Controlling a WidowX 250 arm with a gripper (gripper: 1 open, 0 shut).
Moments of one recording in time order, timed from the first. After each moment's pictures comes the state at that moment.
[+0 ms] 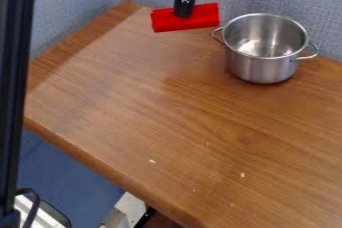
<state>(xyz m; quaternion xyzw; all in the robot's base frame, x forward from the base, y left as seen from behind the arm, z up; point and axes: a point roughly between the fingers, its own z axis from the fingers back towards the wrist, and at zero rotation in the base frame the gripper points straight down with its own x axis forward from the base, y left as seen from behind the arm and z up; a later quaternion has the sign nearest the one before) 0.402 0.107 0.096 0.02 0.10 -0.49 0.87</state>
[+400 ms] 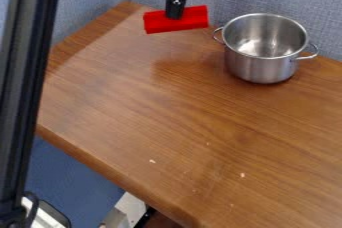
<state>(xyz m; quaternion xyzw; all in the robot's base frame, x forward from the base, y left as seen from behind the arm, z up) 0.418 0.124 0.082 0.01 0.12 -0.48 0.87</state>
